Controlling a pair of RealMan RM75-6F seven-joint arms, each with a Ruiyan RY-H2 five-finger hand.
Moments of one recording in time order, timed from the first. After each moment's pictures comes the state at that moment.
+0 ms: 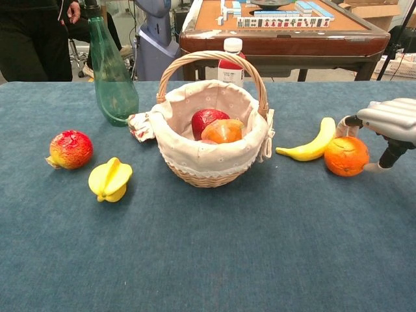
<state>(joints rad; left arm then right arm) -0.02 -1.07 -0.02 -1.66 1.50 1.54 0.03 0.60 -1.46 0.12 -1.38 -1.08 0.93 -0.55</state>
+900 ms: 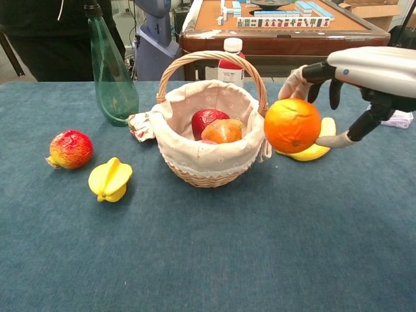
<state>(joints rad) -0.01 -1.07 -0.02 -1.67 1.51 1.54 0.03 0.59 -1.27 0.11 -1.82 -1.40 1.06 -0.35</state>
